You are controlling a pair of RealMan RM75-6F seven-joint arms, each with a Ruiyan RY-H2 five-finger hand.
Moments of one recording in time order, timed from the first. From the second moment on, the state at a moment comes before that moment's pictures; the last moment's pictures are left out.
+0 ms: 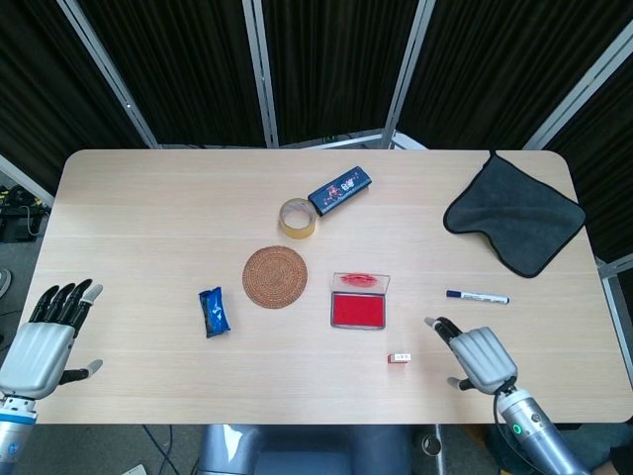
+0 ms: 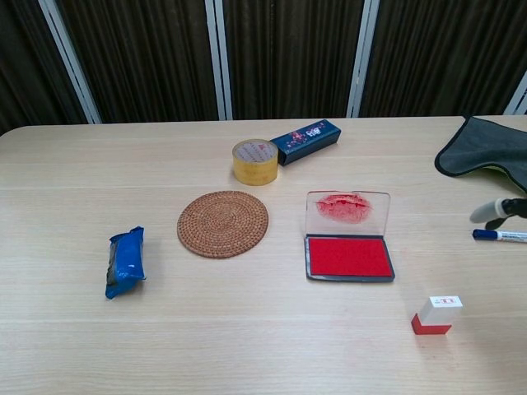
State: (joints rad) left arm -0.11 -1.01 0.00 -1.94 1.50 1.37 0.37; right arm 0.29 -1.20 0.01 -1.75 -1.53 1.05 -0.32
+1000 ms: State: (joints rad) left arm -0.13 -1.03 0.00 -1.93 1.45 1.35 0.41; right arm 0.36 -1.46 0.03 -1.68 -1.35 1.01 -0.57
